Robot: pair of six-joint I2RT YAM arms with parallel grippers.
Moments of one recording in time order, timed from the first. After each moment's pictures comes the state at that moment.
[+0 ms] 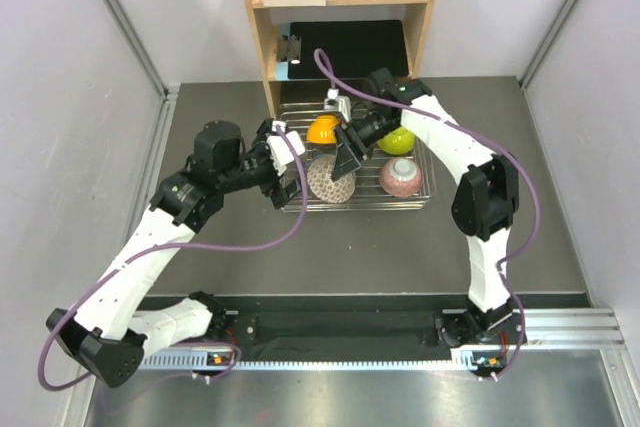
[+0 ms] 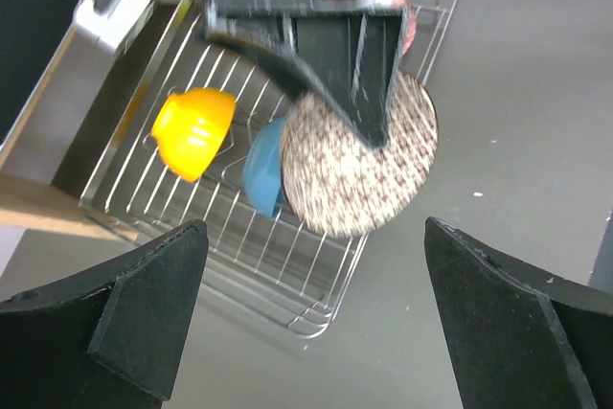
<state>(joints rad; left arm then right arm) -0.52 1.07 1.20 -0.55 0.45 0.51 0.52 2.07 1.99 -1.17 -1.00 -0.33</state>
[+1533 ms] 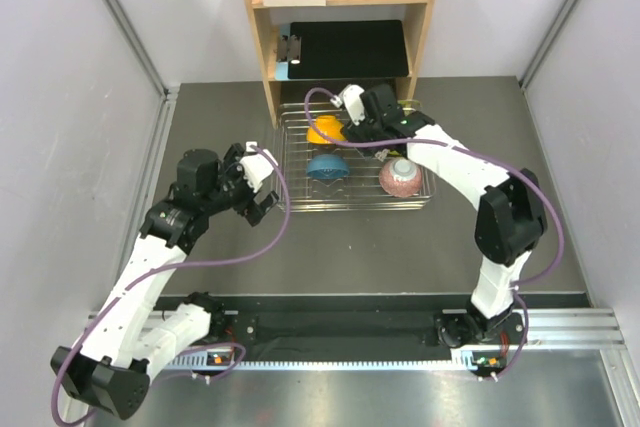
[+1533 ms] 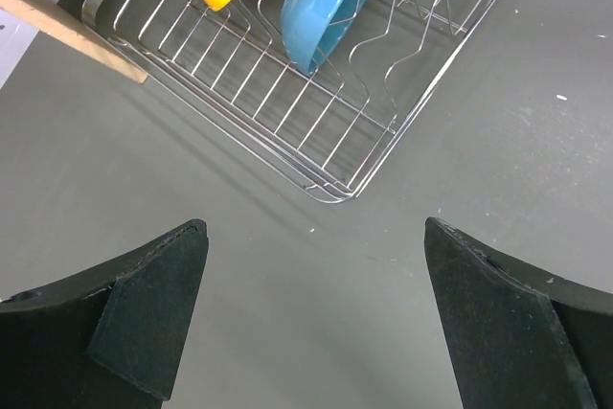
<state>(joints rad) -0.33 0.89 0.93 -0.58 0.35 0.52 0.58 1.81 1.57 -0.53 0.16 -0.34</state>
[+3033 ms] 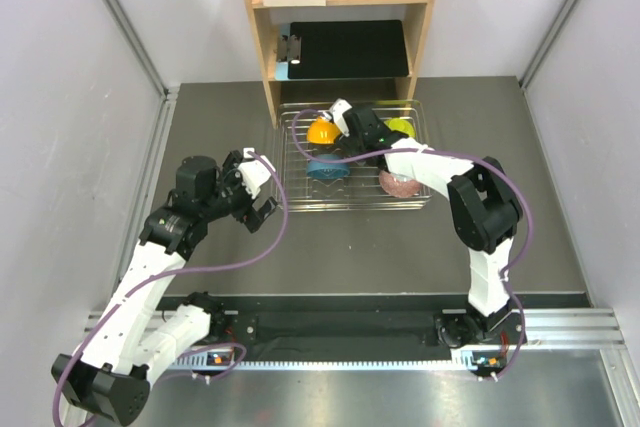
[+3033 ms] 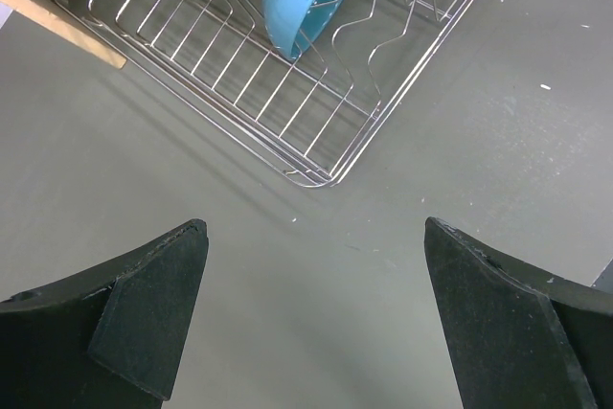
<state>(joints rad) -0.31 0.85 0.88 -0.58 0.38 0.50 0.63 1.97 1.48 -0.24 0.41 -0.41</state>
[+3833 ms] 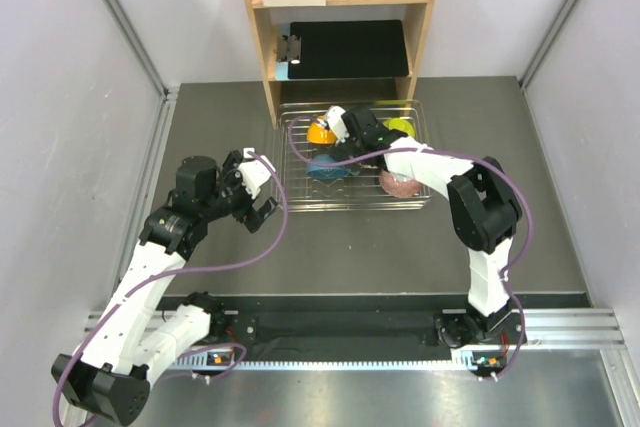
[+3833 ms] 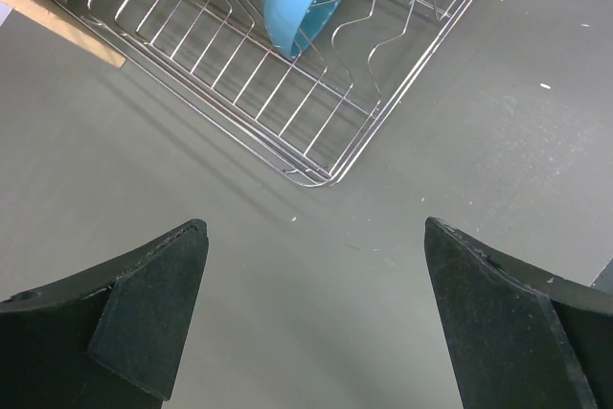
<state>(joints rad) -0.31 0.85 0.88 -0.58 0.38 0.50 0.63 1.97 1.49 -0.31 0.28 -0.44</state>
